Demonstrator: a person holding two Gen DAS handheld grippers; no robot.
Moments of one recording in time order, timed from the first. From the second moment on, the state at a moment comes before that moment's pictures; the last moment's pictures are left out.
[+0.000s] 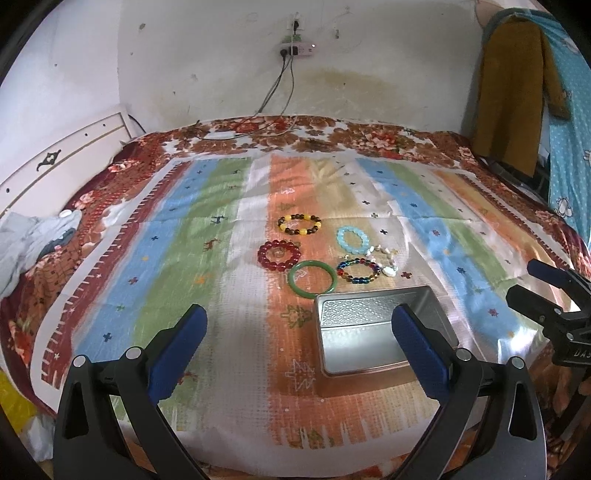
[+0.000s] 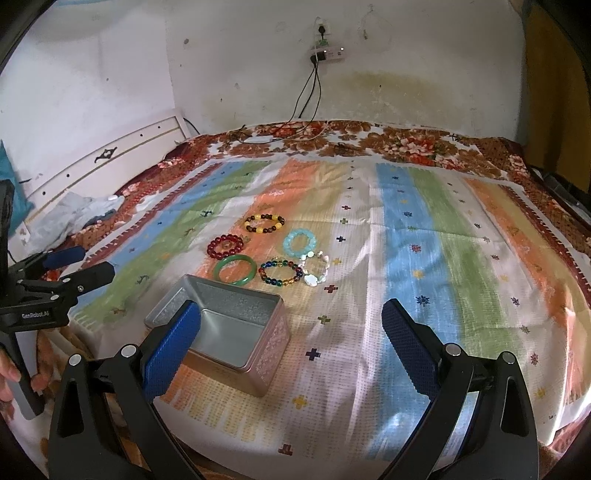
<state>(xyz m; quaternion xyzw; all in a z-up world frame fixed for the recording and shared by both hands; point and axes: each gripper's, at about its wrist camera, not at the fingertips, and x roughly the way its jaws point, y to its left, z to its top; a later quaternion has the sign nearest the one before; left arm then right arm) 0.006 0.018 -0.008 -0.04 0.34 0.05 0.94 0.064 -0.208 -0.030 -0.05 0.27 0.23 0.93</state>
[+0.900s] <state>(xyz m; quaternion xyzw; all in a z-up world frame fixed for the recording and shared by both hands) 0.064 0.024 -0.012 -0.02 0.37 0.06 0.93 0.104 -0.195 -0.026 -0.05 0.30 0.24 0.92</state>
